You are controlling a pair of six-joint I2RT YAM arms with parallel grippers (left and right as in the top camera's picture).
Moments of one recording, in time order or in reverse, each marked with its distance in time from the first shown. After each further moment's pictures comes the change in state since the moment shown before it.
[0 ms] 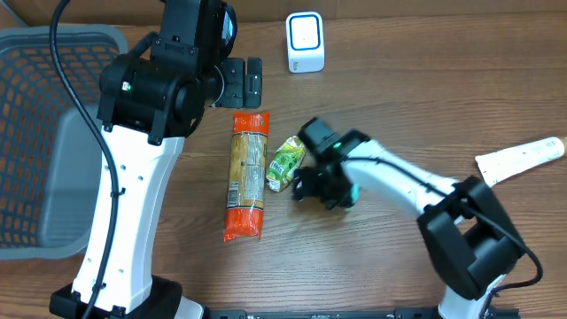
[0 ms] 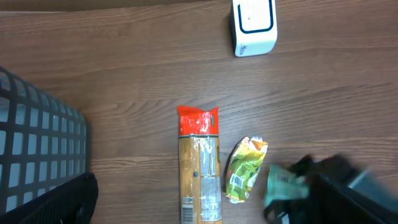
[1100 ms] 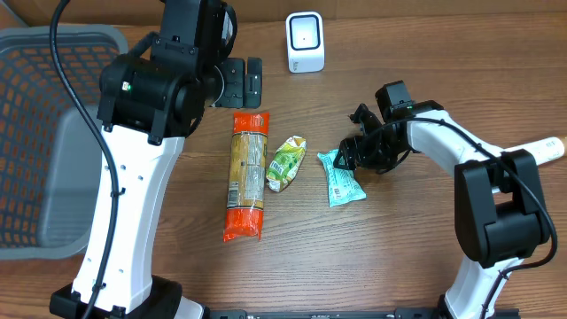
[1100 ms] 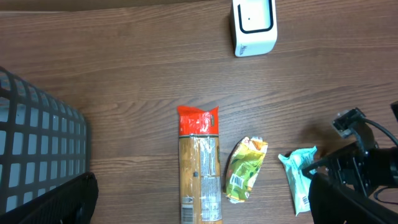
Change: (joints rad) left arm 0.000 0.000 0.000 0.000 0.000 0.000; right arm -0.361 0.074 0.000 0.116 -0.251 -0.642
